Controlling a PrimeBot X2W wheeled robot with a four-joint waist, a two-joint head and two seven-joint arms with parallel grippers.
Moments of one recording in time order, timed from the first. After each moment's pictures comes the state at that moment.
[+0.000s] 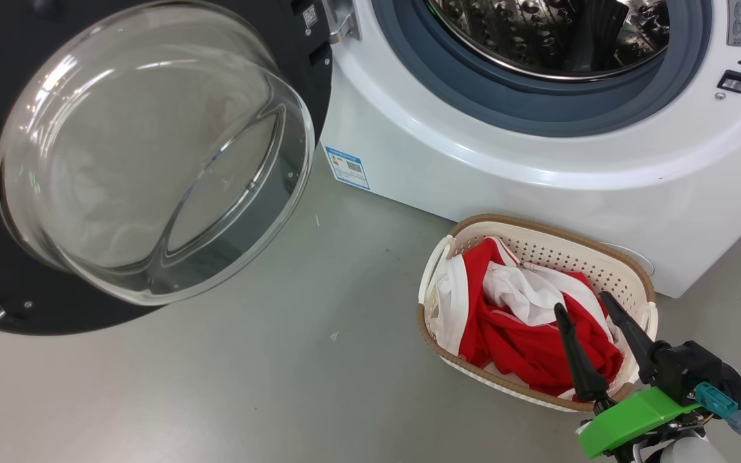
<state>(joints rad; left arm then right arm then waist) -0.83 0.58 0.20 0.82 -1.25 -0.12 0.20 -0.08 -0.09 0.08 0.30 0.25 0.13 -0.26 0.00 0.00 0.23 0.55</state>
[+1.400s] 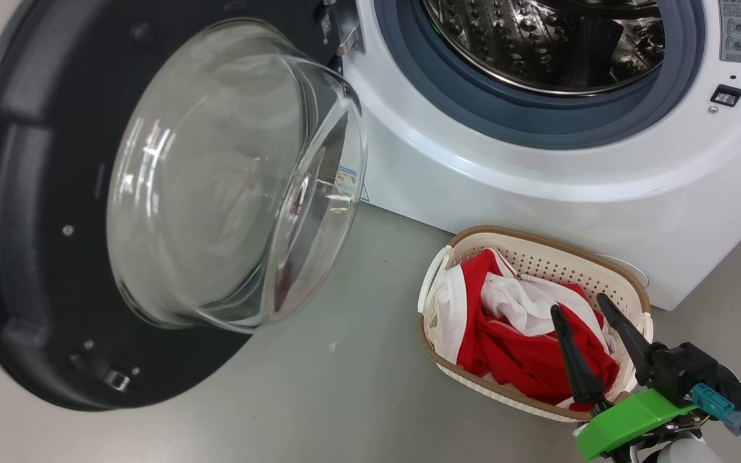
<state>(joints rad) -0.59 0.66 0.00 0.36 -1.53 -0.12 0.65 -0.08 -0.09 0.08 0.30 0.26 0.13 -0.26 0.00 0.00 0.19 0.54</state>
